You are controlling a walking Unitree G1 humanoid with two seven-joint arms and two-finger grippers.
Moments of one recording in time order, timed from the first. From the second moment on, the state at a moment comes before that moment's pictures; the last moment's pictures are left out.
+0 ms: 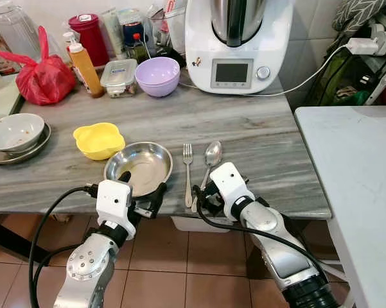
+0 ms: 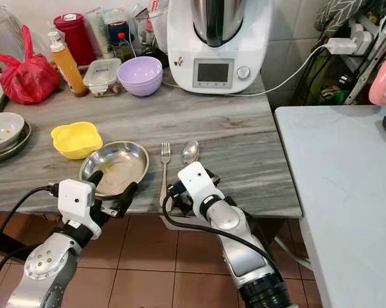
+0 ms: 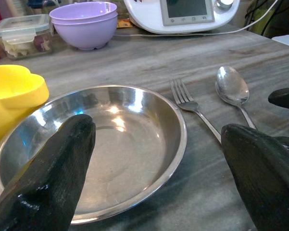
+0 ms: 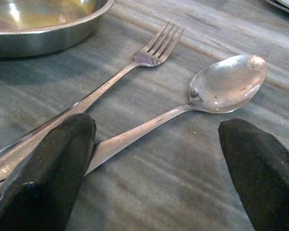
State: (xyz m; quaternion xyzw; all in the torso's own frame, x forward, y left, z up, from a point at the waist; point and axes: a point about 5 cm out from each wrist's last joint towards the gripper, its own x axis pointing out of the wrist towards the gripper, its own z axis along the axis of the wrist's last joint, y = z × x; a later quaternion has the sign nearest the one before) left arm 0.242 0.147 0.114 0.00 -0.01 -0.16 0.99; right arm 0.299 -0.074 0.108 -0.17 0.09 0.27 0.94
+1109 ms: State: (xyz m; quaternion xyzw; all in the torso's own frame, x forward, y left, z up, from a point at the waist) left arm 0.244 0.152 0.119 0.02 -0.03 -0.13 0.99; right arm 0.302 -0.088 0.137 -0.07 0.00 0.24 0.97
